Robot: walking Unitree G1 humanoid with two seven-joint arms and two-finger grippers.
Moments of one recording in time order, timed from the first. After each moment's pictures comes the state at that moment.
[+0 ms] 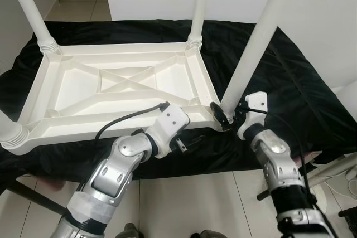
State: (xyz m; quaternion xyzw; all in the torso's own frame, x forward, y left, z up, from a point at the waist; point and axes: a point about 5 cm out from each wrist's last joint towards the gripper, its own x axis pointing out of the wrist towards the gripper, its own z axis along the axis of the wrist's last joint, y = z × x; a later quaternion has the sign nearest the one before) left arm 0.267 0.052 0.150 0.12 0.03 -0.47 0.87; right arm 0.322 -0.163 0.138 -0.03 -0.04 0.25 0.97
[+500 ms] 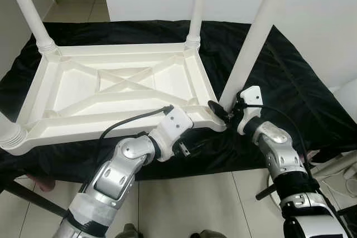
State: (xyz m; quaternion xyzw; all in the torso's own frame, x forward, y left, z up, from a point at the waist) left arm 0.266 0.051 0.149 0.13 0.03 -0.48 0.87; right arm 0.334 -0.165 0.135 -0.06 -0.02 0.31 0.95
